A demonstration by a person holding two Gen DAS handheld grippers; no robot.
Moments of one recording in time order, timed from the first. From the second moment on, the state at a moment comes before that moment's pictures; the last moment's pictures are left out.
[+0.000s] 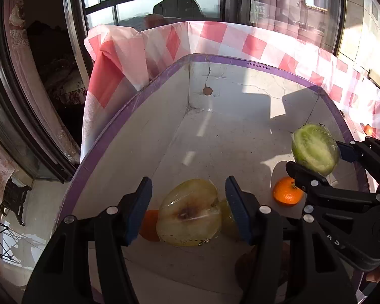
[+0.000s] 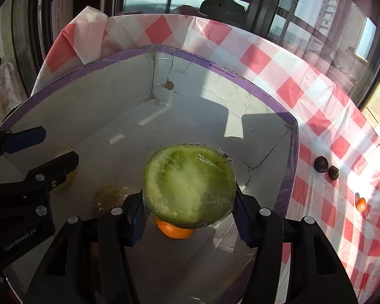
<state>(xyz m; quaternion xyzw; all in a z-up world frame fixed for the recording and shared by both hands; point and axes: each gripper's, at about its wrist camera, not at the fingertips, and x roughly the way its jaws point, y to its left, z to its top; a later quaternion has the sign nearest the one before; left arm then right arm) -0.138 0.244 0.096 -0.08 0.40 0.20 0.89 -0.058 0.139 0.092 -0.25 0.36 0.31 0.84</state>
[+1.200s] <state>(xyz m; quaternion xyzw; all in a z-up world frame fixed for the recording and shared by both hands) -0.168 0.201 0.134 -0.03 0.29 0.23 0.93 -0.078 0.028 0.116 0.00 0.20 0.31 0.93</state>
